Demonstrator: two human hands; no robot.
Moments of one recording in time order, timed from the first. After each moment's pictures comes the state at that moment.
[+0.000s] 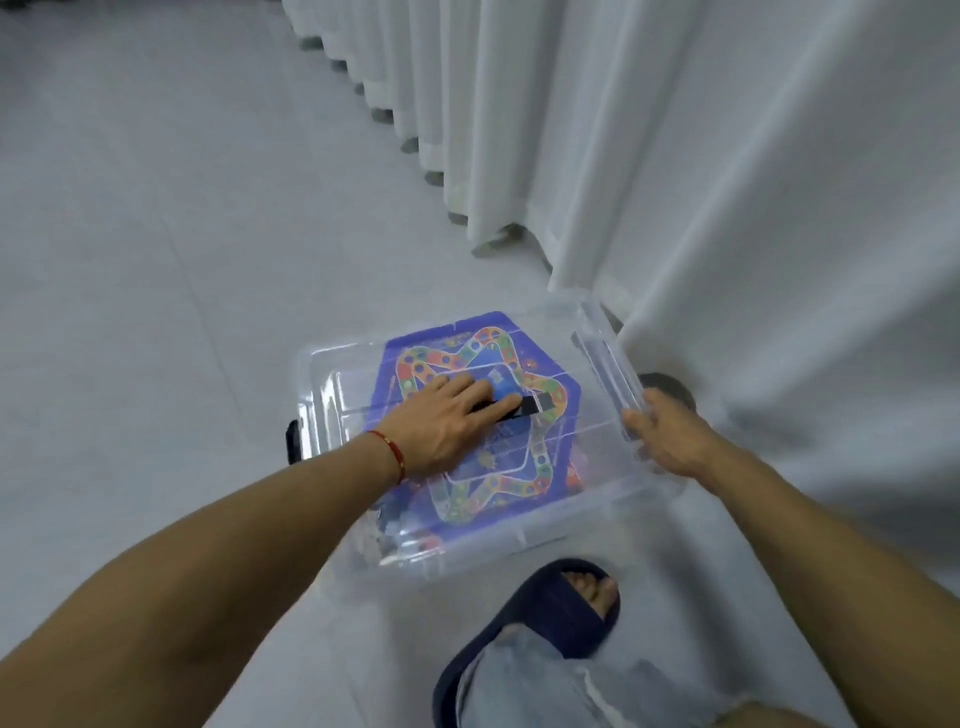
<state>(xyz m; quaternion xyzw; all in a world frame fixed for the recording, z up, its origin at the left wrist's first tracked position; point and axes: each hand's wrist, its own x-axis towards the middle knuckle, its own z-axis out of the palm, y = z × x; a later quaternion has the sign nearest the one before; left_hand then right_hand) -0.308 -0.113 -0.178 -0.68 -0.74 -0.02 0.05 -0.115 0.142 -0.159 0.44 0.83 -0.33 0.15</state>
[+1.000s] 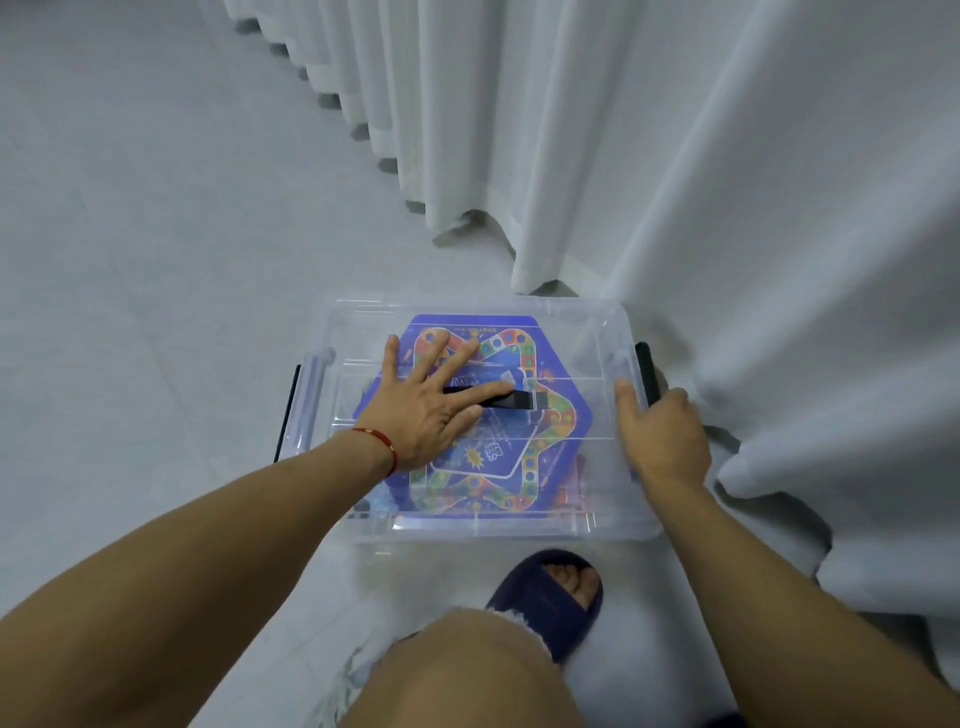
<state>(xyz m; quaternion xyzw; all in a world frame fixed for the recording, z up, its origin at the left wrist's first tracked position) -0.306 -0.085 -0.189 -0.57 -0.82 0.03 -0.03 -0.102 0.116 -0.184 0.61 0.76 -0.20 -0.08</state>
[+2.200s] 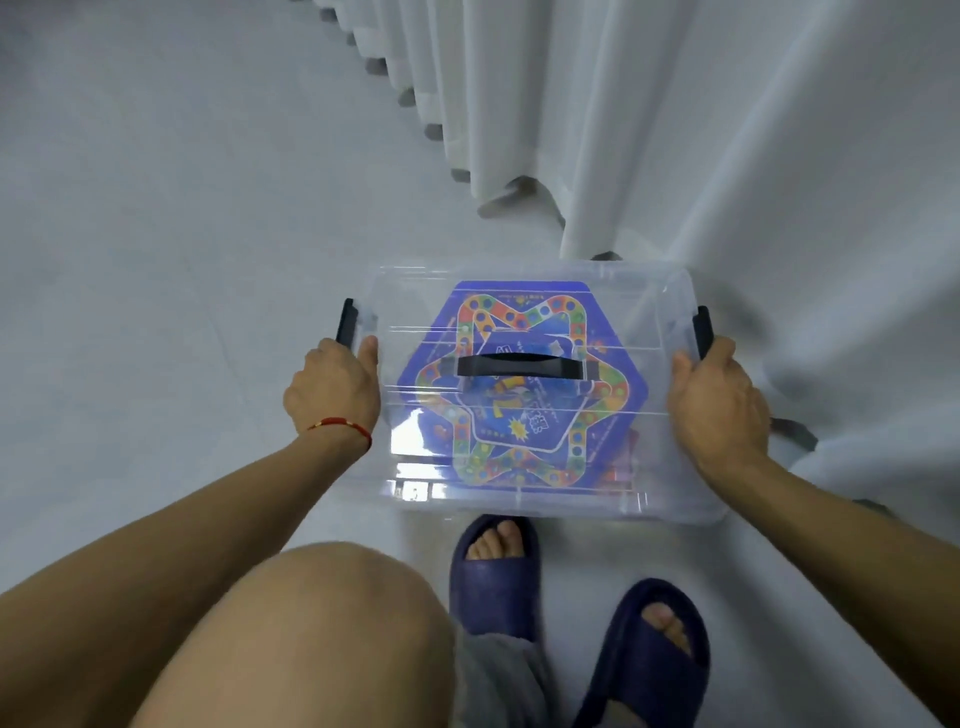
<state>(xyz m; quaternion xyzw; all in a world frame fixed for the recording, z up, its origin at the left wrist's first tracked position) -0.333 -0.136 -0.171 -0.05 -0.99 -0.12 -0.01 -0.115 0.136 -0.184 0.51 0.84 -0.18 -0.07</state>
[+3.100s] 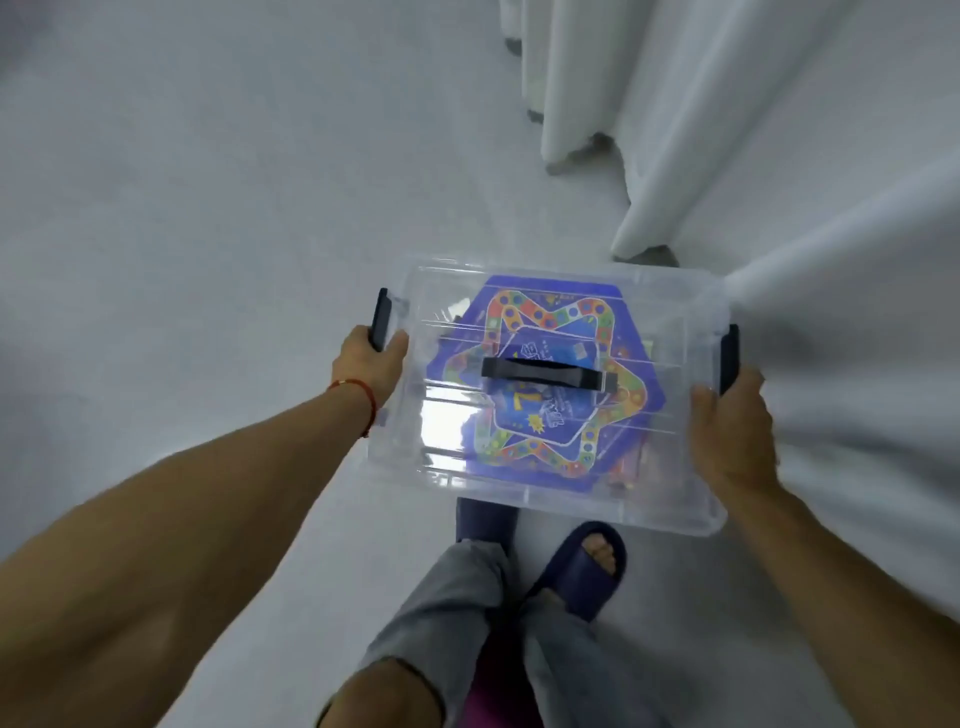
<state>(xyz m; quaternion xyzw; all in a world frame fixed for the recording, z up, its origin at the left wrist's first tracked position) -0.360 -0.115 -0.019 0.20 -0.88 -0.33 -0.29 -0.158 0.177 -0.029 0.53 0.76 -0.38 0.07</state>
